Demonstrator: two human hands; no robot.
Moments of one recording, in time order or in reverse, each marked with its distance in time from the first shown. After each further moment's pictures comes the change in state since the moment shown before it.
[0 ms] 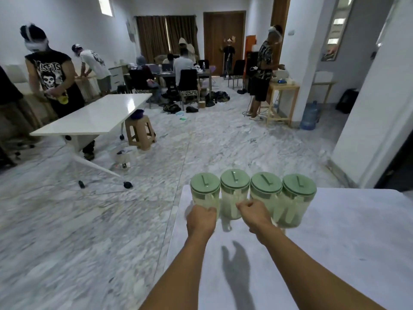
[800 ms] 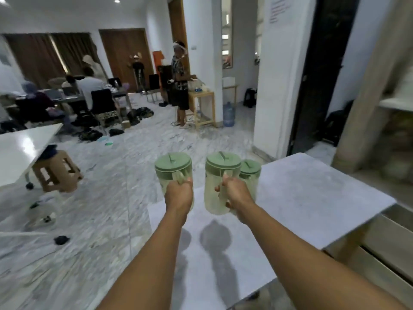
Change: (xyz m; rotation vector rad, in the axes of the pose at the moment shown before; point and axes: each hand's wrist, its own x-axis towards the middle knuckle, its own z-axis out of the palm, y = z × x) left_hand 0.005 0.046 -0.068 -0.275 -0.233 0.309; right_hand -0.078 -0.055 0.003 0.468 0.276 0.020
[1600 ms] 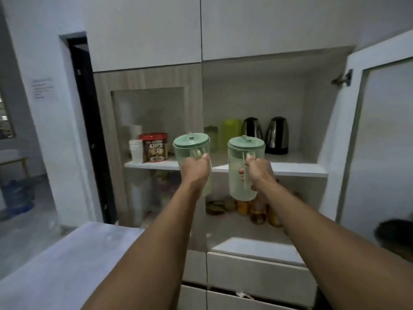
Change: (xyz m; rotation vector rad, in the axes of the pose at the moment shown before) left_hand -0.521 0.225 0.379 -0.214 -1.069 0.411; right_hand -0.314 -0.041 -0.638 0.048 1.179 -0.205
